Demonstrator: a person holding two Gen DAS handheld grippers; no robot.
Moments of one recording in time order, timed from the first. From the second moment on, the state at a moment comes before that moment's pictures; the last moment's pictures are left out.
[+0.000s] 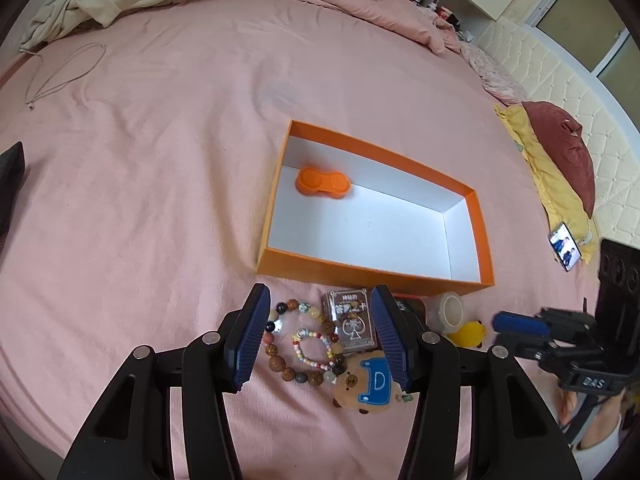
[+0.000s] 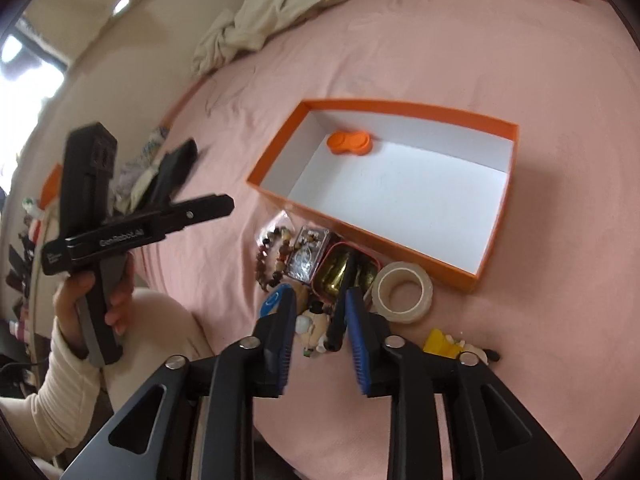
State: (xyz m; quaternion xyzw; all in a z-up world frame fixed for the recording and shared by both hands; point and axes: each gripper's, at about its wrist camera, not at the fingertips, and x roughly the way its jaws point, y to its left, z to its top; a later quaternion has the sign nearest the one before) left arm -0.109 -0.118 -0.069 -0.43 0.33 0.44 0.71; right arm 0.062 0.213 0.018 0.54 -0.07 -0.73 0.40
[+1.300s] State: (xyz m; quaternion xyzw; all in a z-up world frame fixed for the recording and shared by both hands) left arm 0.019 0.005 -0.148 -0.39 0.53 0.33 0.67; right arm 0.044 0.287 0.035 0.43 -0.34 -0.75 0.38
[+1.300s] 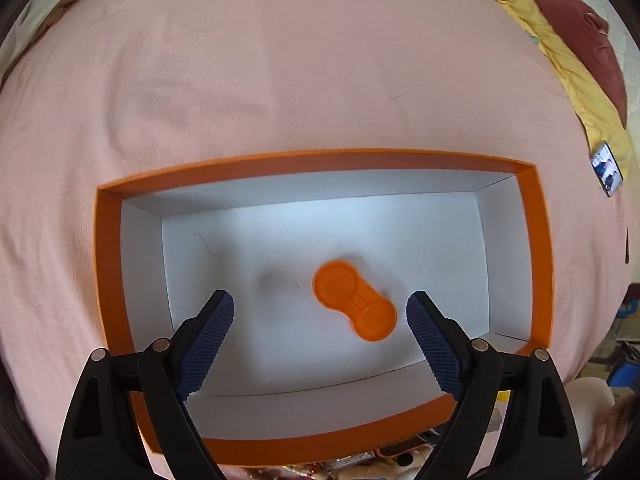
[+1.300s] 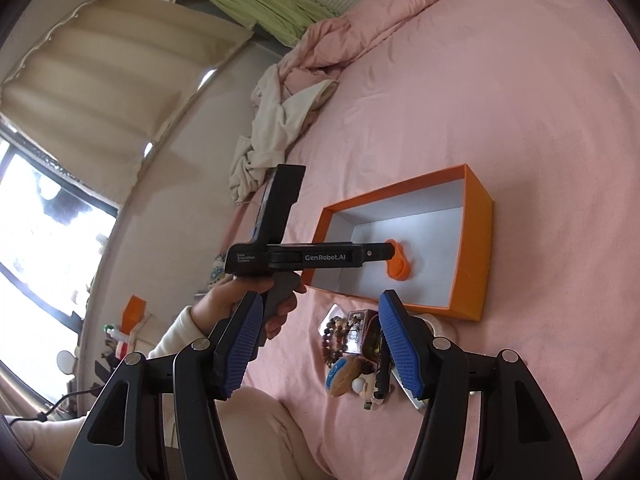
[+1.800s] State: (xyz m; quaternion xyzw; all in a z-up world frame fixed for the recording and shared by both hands) left arm 0.061 -0.009 -0.162 -0.34 0.56 0.38 0.65; right arm 0.043 0.293 0.036 0.43 -0.35 -0.74 0.38
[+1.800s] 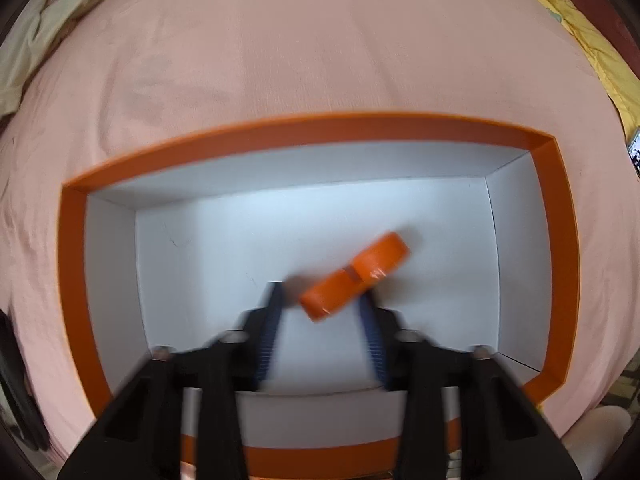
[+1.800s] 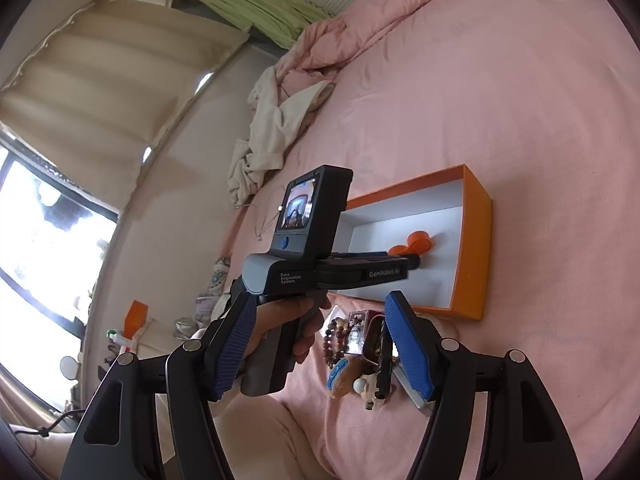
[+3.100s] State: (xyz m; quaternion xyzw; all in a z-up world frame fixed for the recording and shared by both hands) left arm -0.116 -0.132 -0.086 -0.43 0.42 0.42 0.68; right arm 0.063 0.274 0.042 0.45 -0.23 -0.81 0.30
